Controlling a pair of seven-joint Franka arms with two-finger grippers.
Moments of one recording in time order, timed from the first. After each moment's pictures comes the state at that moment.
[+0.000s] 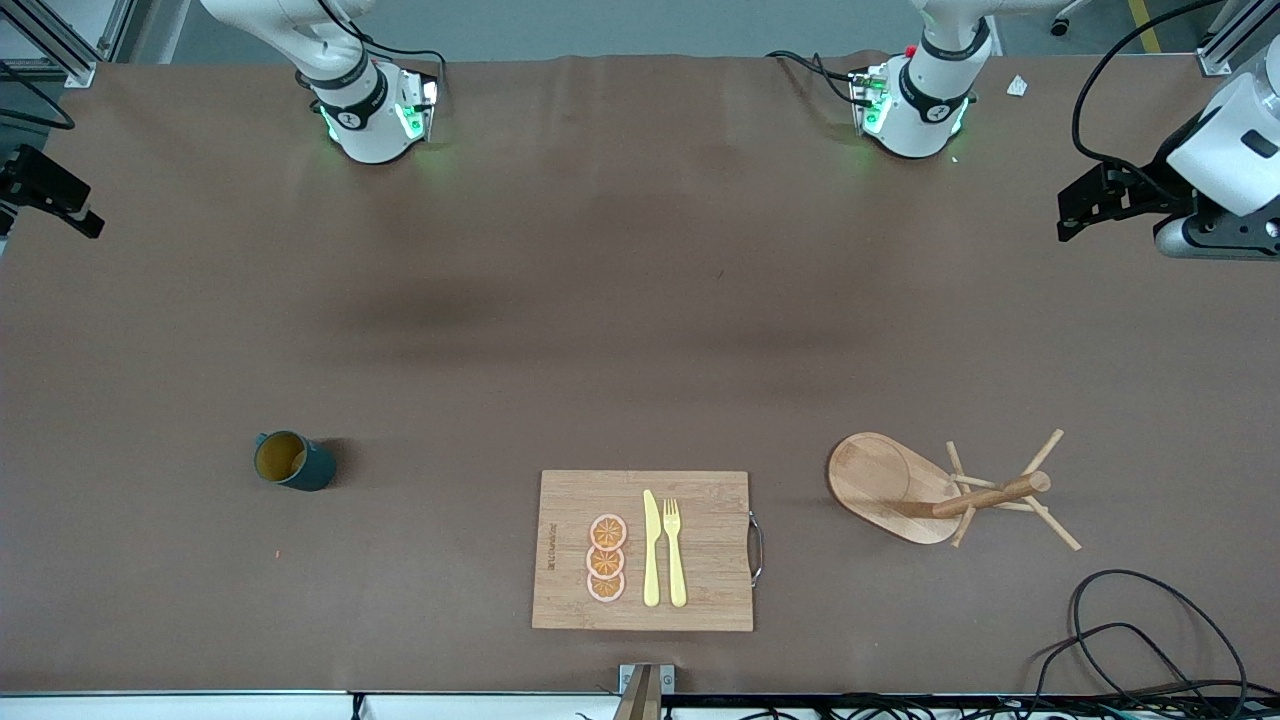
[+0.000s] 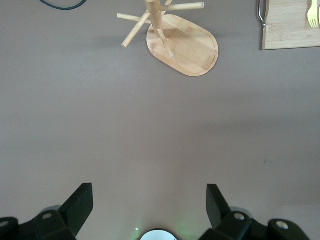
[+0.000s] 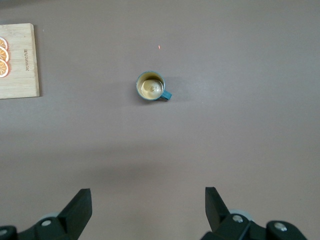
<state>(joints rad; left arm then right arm) 0.03 0.00 -0.16 -1.49 0.02 1.43 -0.05 0.08 -0.14 -0.17 -1.63 0.00 1.57 -0.02</state>
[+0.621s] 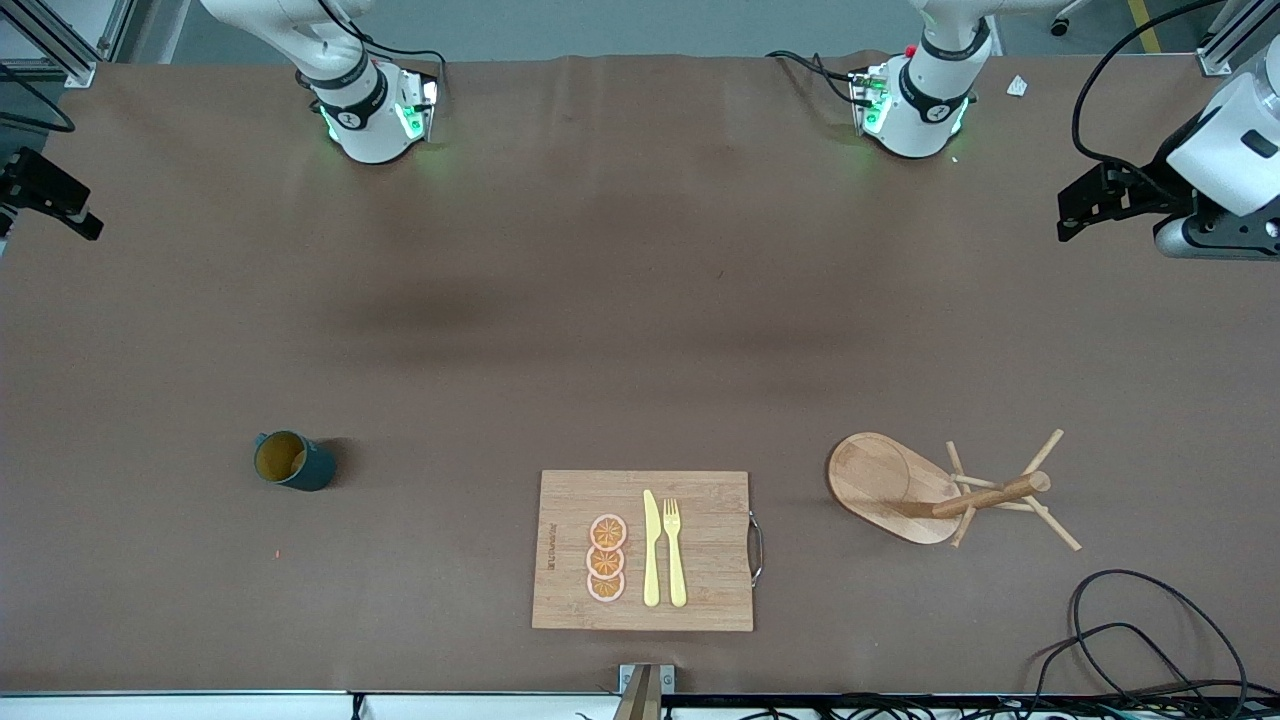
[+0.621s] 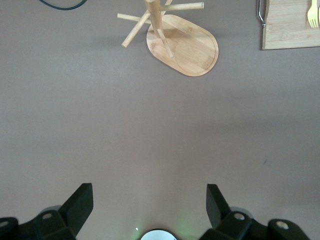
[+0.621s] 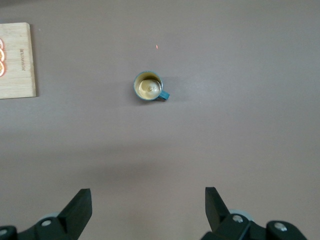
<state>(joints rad) 0.03 0.00 -0.16 -1.49 0.02 1.43 -0.05 0.08 -0.12 -0.17 -1.64 -0.01 1.59 -0.02</state>
